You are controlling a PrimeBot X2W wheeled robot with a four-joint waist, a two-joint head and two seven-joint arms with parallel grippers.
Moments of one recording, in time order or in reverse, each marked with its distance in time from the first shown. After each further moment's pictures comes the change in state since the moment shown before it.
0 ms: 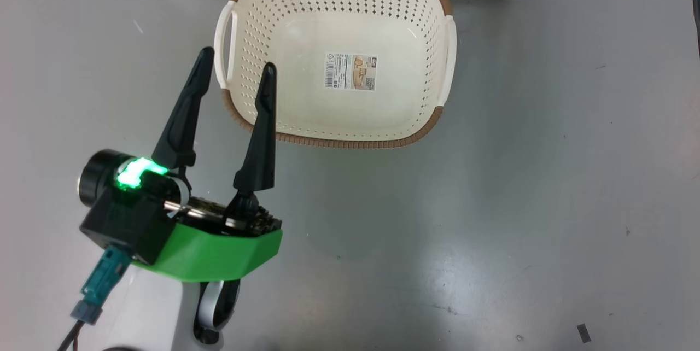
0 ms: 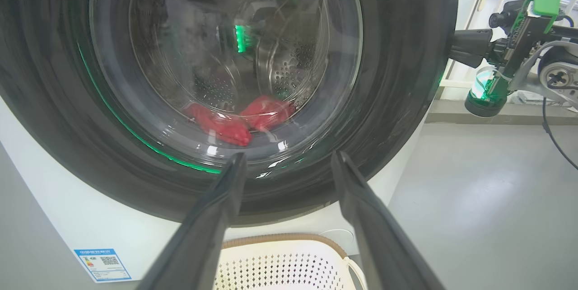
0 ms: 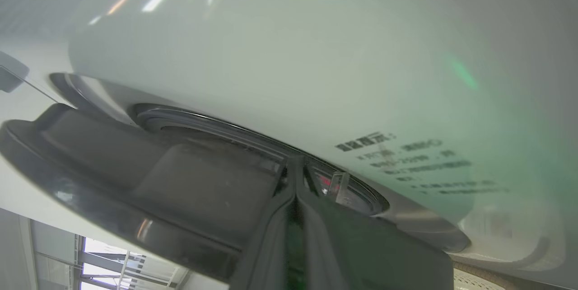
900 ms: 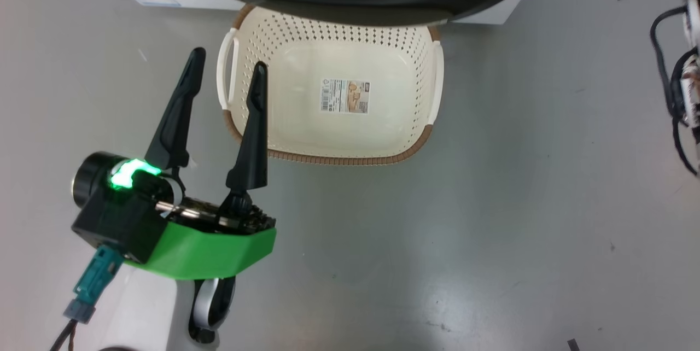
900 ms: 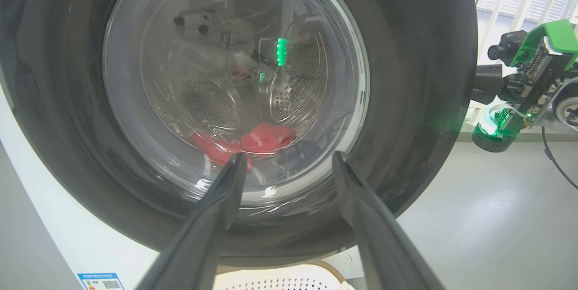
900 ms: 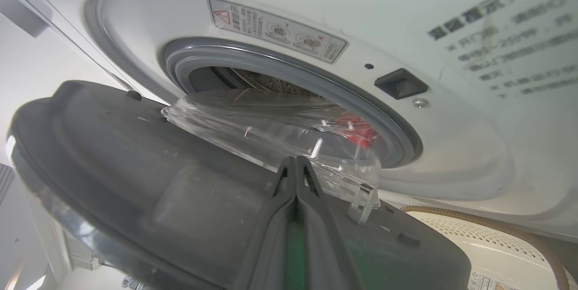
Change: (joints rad) left arm 0.004 0.000 0.015 0.004 -0.009 0.001 0.000; right arm 0.123 0.002 0.028 -0.074 0.059 0.000 0.118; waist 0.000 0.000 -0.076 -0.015
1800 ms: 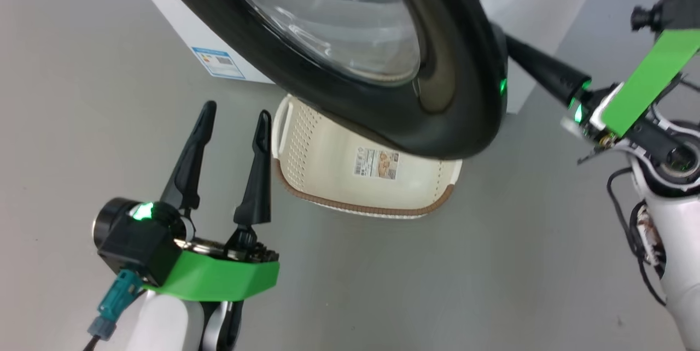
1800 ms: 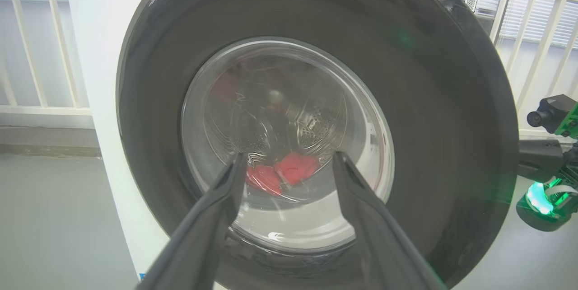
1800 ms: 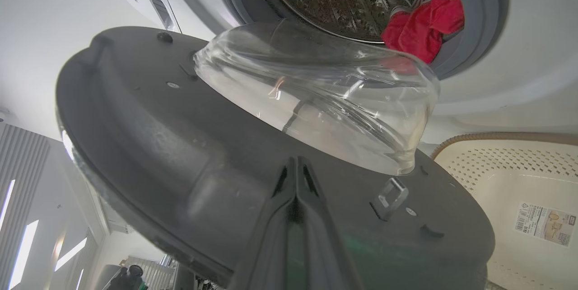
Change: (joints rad) left arm 0.103 0.001 -0.008 0.039 -0.018 0.020 0.000; right arm 0.438 -0.005 -0.026 -0.178 0.045 0.000 0.026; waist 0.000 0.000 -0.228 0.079
